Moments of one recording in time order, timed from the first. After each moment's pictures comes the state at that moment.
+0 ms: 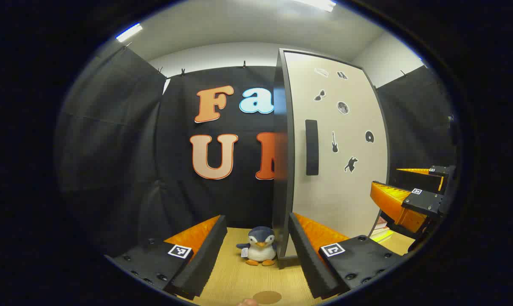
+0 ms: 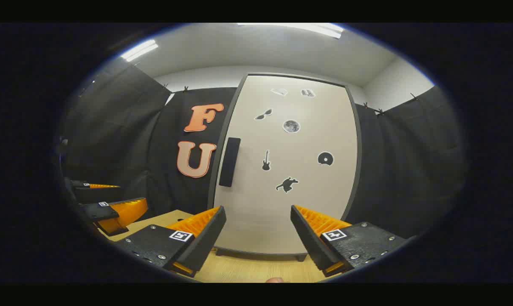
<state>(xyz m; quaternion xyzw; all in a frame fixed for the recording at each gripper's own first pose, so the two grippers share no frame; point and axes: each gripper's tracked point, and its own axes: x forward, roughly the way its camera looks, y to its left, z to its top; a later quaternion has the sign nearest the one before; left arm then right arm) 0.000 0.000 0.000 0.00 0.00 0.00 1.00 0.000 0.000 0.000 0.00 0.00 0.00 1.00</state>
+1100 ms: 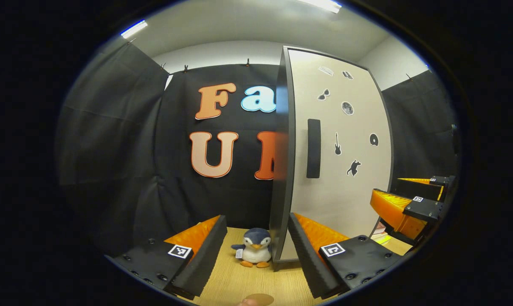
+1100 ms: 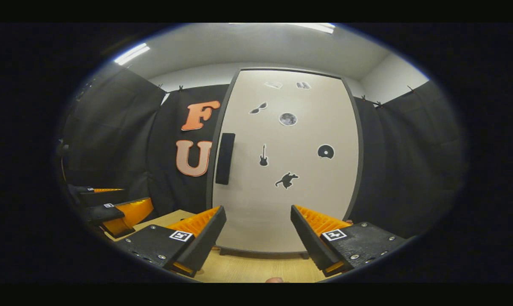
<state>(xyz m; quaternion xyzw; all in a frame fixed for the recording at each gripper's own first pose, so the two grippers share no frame) 0.019 -0.006 0.005 -0.02 0.00 0.00 1.00 0.021 -0.003 -0.001 0.02 0.01 0.00 1.00</state>
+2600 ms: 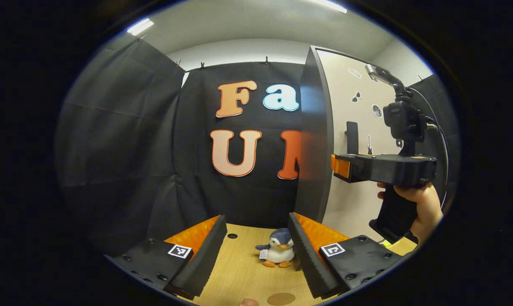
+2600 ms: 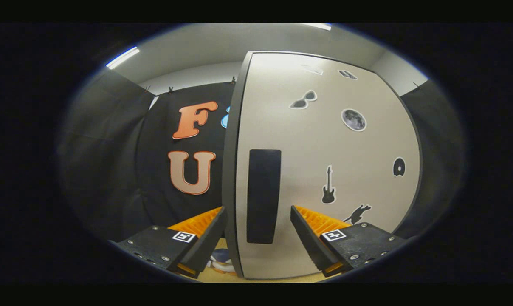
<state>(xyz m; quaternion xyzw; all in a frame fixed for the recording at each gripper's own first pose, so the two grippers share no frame) 0.023 0.072 0.003 -0.02 0.01 0.05 1.00 0.187 0.066 0.046 0.07 0.00 -0.02 1.00</state>
